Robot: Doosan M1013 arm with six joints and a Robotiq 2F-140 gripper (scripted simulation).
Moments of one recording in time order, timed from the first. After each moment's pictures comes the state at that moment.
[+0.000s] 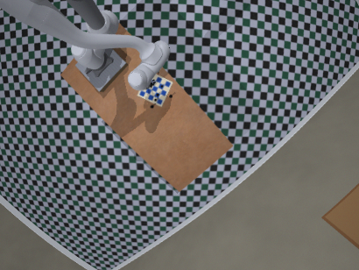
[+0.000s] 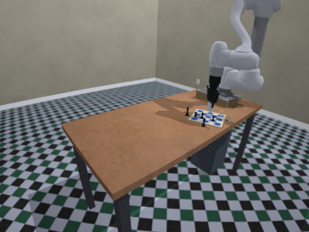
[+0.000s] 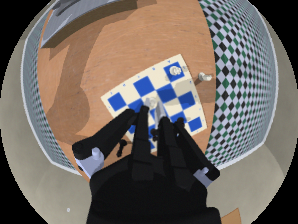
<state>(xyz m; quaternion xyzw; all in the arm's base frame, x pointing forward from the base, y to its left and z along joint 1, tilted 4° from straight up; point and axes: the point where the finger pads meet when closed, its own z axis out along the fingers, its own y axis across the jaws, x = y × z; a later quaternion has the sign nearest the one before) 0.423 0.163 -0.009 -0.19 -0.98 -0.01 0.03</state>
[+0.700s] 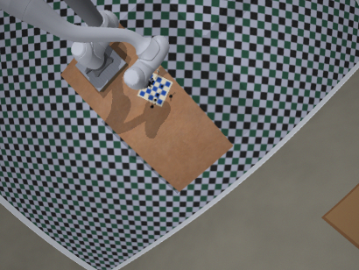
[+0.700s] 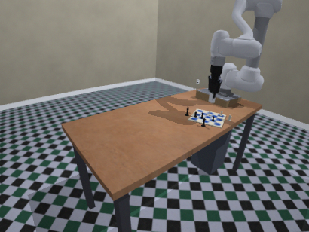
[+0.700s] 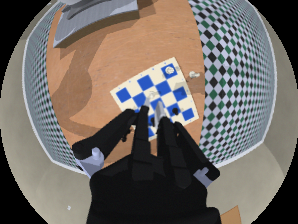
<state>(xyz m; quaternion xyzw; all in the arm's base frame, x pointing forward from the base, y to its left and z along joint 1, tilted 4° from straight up) 0.427 0.160 0.057 -0.19 -0.98 -0.01 0.03</state>
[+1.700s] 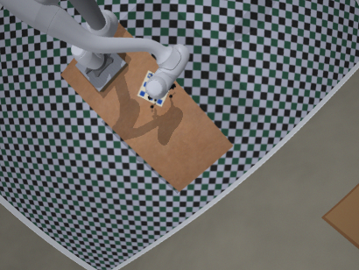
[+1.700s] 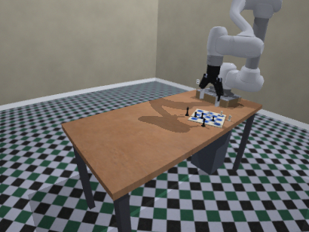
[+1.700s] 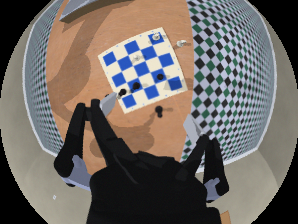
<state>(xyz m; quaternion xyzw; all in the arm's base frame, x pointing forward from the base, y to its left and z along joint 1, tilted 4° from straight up) 0.536 0.205 0.062 -0.14 -0.99 -0.02 0.03</state>
